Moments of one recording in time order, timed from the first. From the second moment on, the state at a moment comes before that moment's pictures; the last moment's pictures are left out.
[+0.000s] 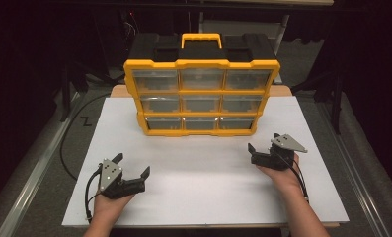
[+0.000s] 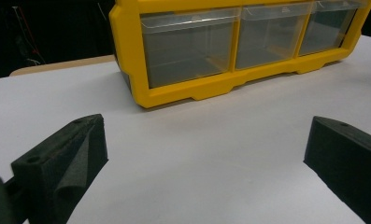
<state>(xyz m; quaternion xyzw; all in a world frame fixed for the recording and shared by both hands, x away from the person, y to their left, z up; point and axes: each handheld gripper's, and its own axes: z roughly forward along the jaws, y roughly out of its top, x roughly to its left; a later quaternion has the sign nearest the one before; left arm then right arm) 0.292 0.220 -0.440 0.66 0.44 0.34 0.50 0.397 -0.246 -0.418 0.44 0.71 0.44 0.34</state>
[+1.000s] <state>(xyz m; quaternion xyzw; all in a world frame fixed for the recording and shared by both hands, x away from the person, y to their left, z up) 0.293 0.220 -0.440 0.67 0.44 0.34 0.50 0.381 -0.275 -0.416 0.45 0.70 0.43 0.35</state>
